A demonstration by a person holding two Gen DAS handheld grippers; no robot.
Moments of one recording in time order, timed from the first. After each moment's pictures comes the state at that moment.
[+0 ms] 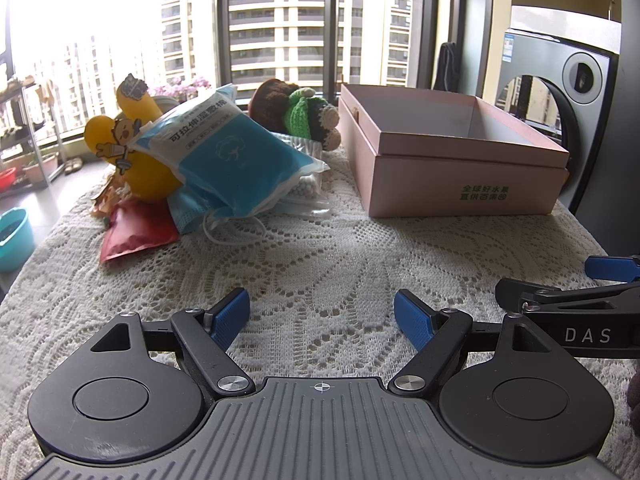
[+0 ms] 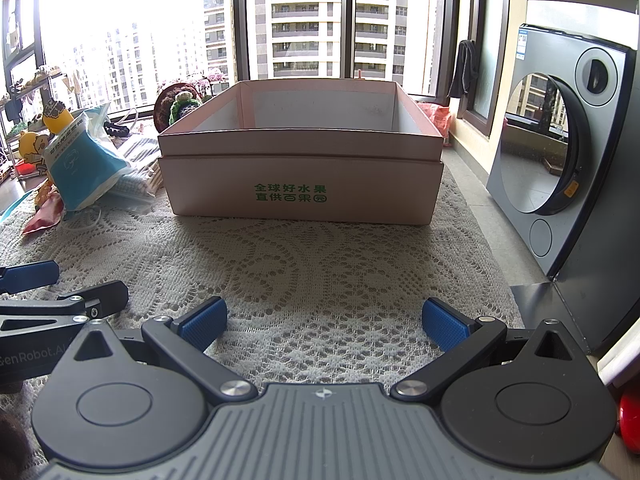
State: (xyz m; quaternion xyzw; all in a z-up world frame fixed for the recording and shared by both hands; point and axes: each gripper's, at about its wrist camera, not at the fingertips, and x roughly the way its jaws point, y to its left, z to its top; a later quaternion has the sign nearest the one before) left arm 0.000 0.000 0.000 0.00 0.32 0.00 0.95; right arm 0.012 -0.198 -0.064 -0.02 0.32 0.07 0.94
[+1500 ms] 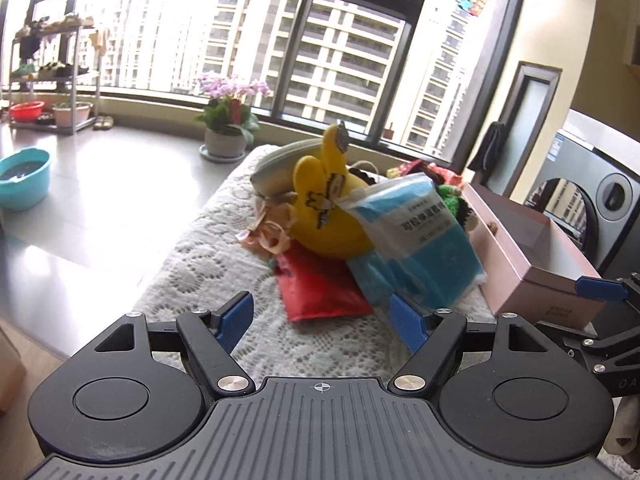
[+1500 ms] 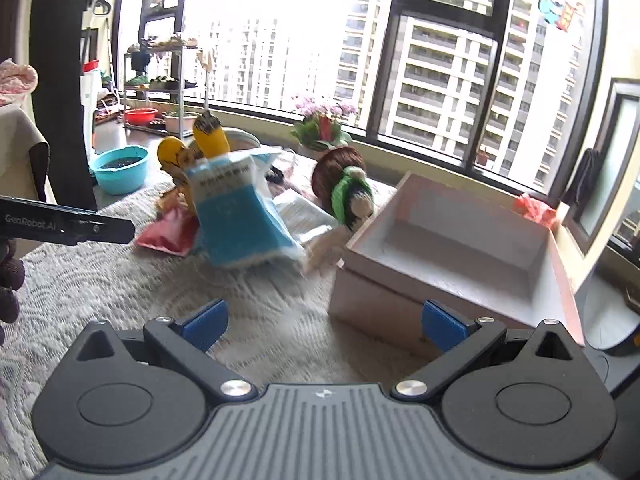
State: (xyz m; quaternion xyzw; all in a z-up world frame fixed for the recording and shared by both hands) left arm -0.012 0.173 0.041 -0.15 0.28 0.04 0.95; right arm 0.021 -0.112 -0.010 -0.14 0.25 0.25 0.93
